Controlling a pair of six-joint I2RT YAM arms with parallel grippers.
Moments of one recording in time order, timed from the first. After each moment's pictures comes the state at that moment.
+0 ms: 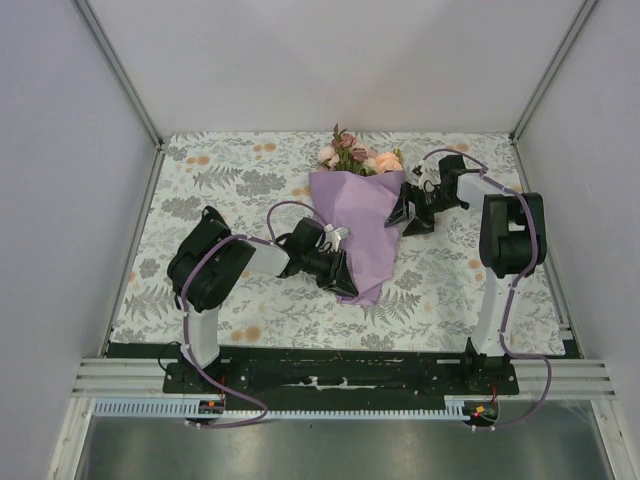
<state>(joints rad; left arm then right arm) -0.67 1.95 0.88 0.23 0.80 -0.63 0.02 2.07 1.46 -0.68 -0.75 0.09</state>
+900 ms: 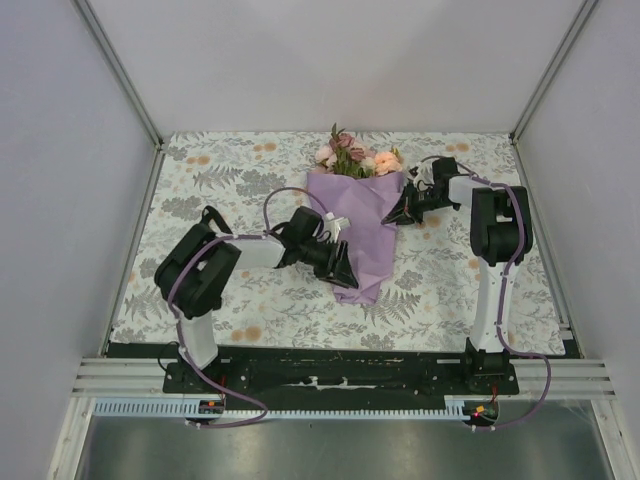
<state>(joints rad) -0.66 1.91 0.92 0.13 0.81 -0.54 0.04 2.28 1.54 -0.50 -0.92 0.36</state>
